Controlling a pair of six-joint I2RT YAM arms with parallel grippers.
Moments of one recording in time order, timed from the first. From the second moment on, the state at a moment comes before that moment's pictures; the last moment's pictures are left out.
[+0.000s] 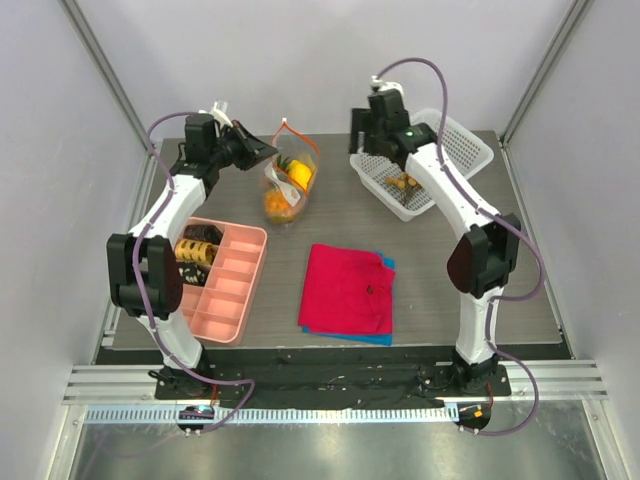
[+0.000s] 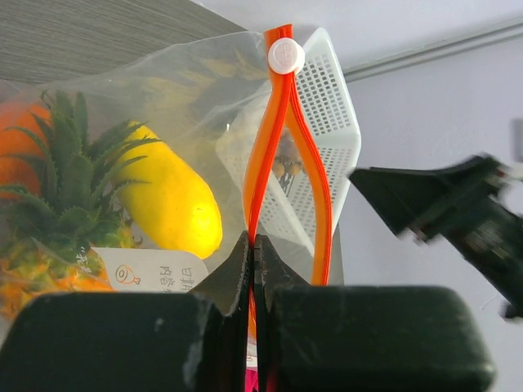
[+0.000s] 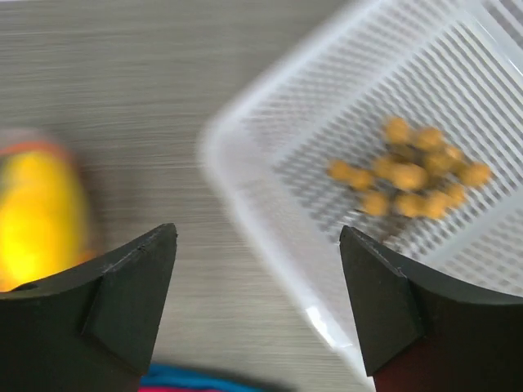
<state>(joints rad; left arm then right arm) -0.12 1.78 1.48 -0.06 0.55 -0.83 0.36 2.01 1.98 -0.64 0.25 0.31</state>
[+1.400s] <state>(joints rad) -0.20 1.79 1.46 -0.04 0.55 -0.85 0.66 2.30 2.31 -0.77 0.08 0.16</state>
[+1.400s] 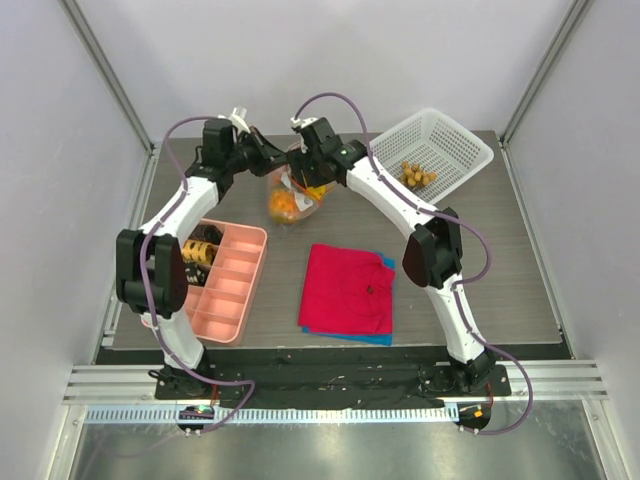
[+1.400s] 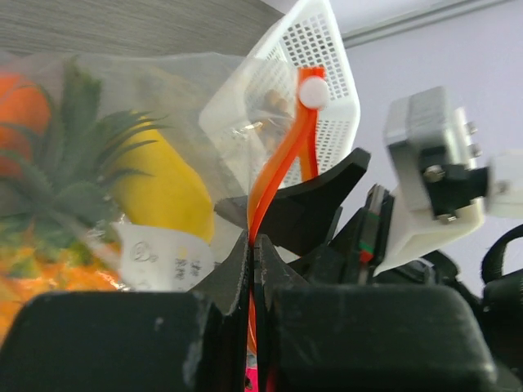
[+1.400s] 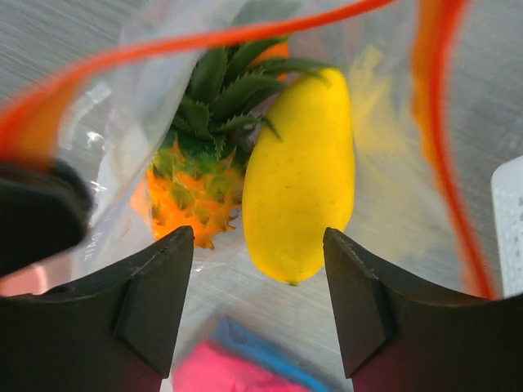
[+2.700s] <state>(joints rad) -0.29 1.96 1.52 -0.10 0.44 -0.78 0.65 2.29 1.69 -0.03 0.16 0.20</state>
